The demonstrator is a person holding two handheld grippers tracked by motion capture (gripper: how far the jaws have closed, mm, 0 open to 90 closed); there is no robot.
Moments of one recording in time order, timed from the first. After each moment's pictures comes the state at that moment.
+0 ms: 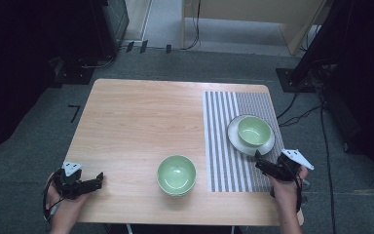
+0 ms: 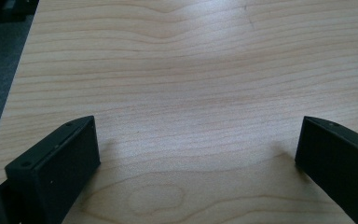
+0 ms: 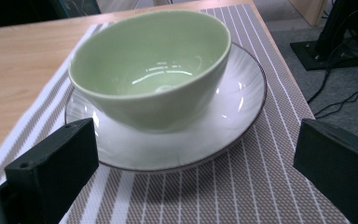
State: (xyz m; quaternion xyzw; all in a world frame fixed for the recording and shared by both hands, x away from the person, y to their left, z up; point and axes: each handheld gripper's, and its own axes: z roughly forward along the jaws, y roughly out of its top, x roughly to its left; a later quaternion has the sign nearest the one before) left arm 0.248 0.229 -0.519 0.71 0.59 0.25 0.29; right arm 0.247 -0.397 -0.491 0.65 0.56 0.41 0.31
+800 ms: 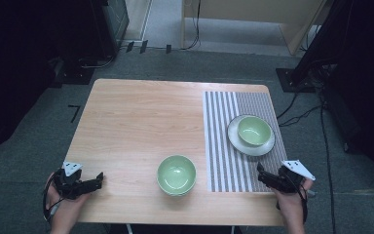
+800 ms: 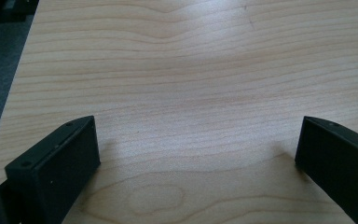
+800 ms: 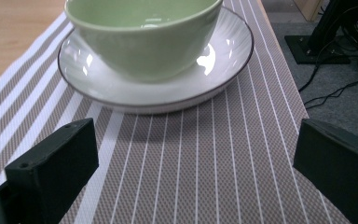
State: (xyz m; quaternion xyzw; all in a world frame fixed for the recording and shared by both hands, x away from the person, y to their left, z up) left arm 0.248 0.229 -0.519 0.71 0.59 0.25 0.29; right arm 0.217 -0.400 -0.500 0.64 0.60 0.37 0.31
